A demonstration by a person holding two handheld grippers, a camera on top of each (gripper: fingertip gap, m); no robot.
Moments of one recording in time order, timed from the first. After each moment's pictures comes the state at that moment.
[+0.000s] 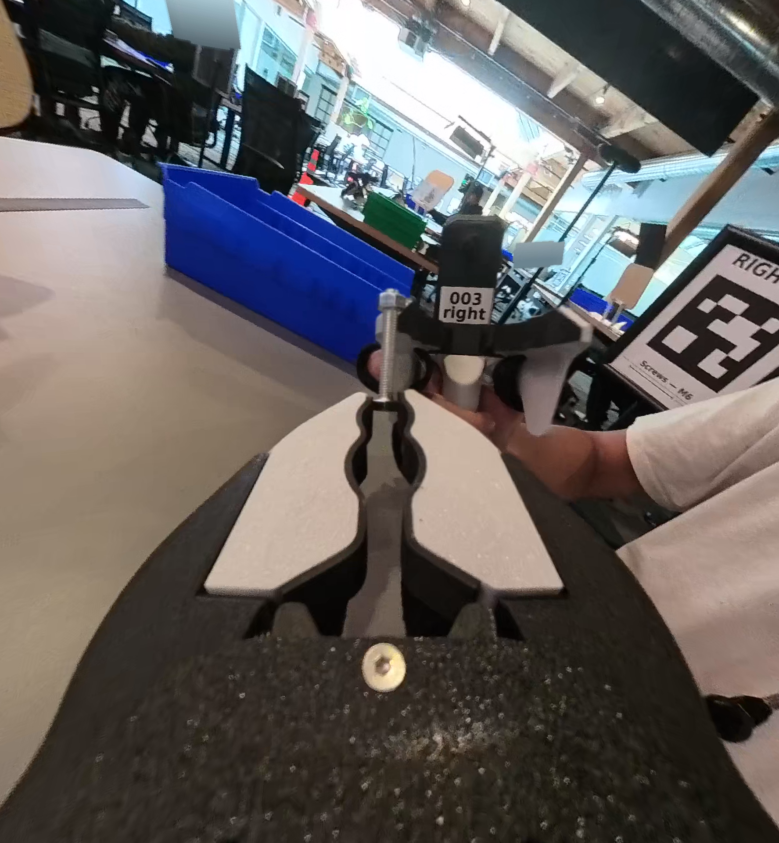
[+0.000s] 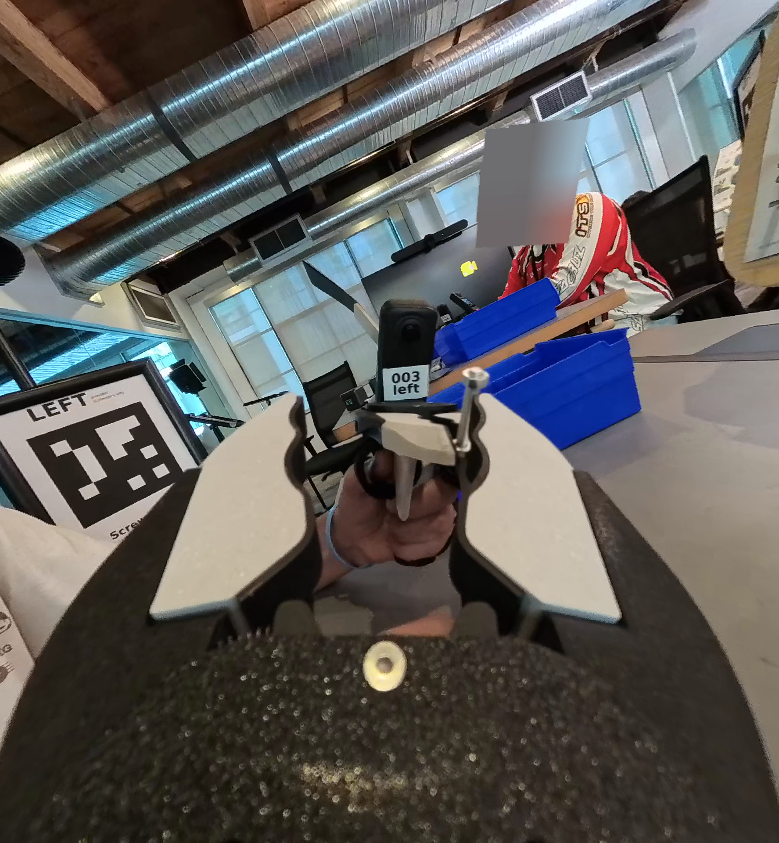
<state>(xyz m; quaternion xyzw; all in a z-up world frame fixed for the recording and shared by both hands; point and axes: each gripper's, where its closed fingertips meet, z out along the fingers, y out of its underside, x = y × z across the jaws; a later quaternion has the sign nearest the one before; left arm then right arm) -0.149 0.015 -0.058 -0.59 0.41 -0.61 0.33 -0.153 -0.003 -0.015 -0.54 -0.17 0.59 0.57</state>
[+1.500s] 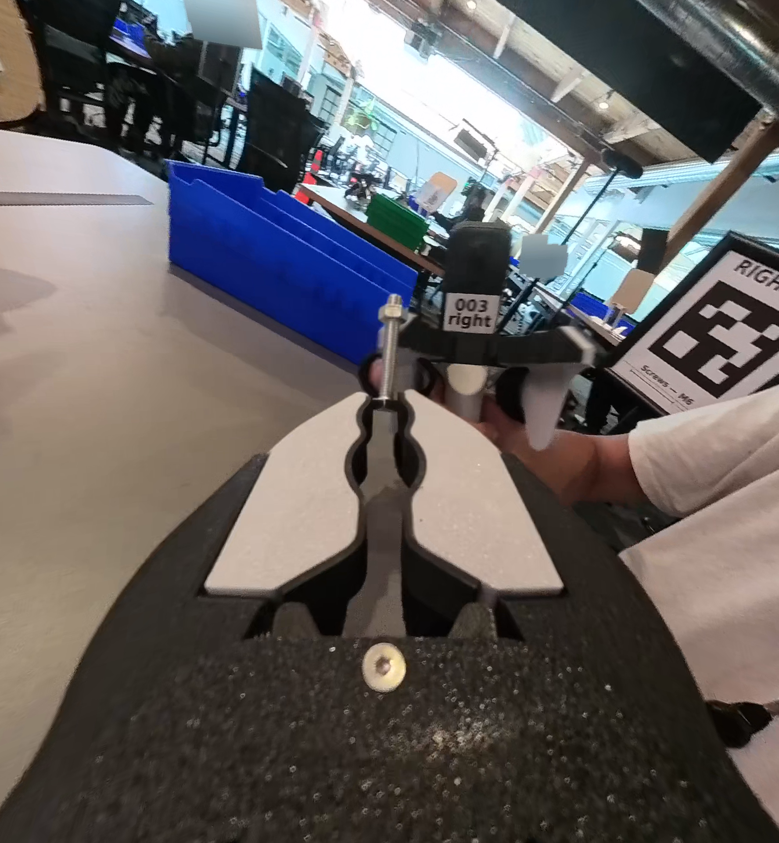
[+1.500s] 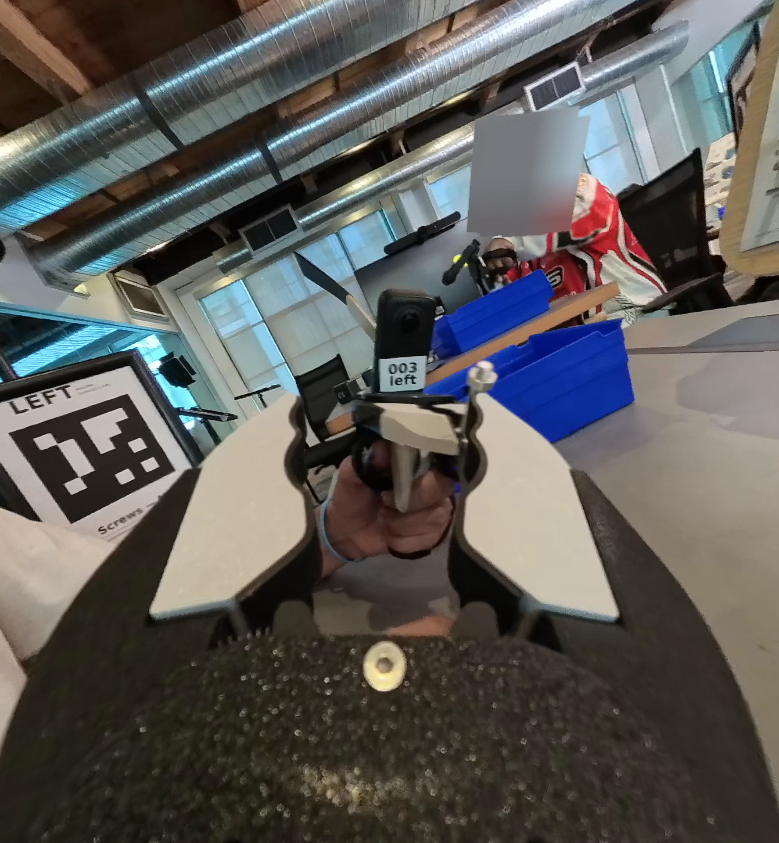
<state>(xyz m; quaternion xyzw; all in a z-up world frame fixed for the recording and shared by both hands) -0.148 0.018 -0.060 -0.59 0.40 -0.61 0.33 -0.157 -0.002 -0.021 -0.55 -0.18 0.59 0.57</state>
